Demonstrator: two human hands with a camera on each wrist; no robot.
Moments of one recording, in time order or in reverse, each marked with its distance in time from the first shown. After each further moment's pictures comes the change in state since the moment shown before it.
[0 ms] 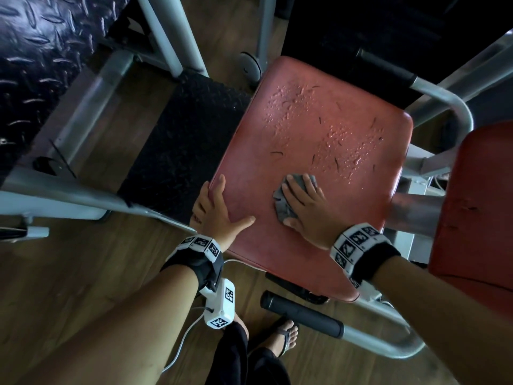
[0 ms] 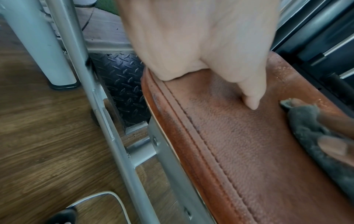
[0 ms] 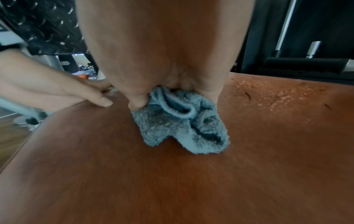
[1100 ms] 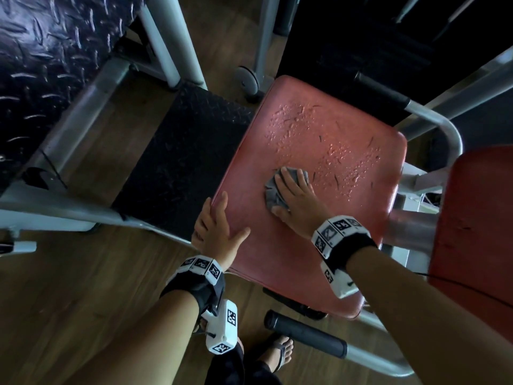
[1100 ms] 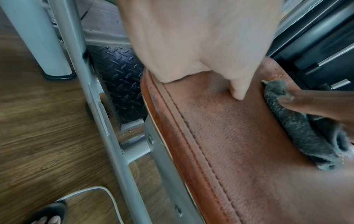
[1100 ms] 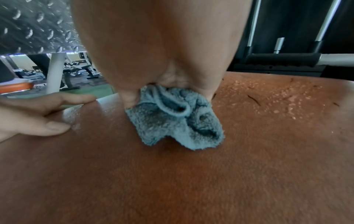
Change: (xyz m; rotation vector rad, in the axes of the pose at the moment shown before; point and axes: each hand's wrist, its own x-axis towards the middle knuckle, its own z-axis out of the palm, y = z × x) left_hand 0.005 -0.008 0.004 -0.079 0.001 -0.002; right_hand 0.050 -0.017 -0.033 0.138 0.034 0.123
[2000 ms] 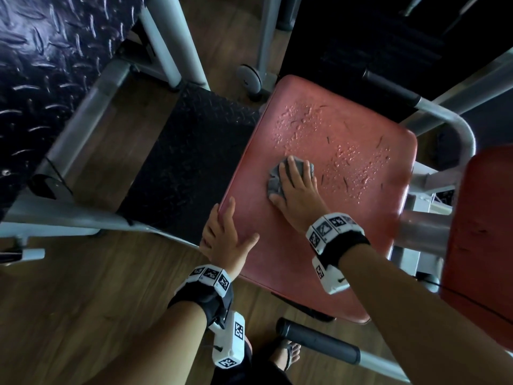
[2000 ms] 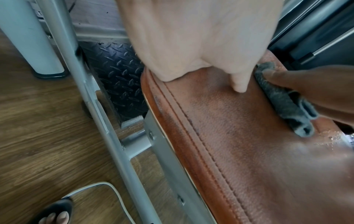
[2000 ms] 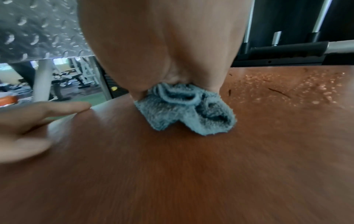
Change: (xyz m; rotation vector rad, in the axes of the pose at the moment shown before) left_hand -0.003 0.007 -0.010 -0.031 -0.061 -0.010; right_hand 0.028 -0.015 0.002 0.014 0.139 0.104
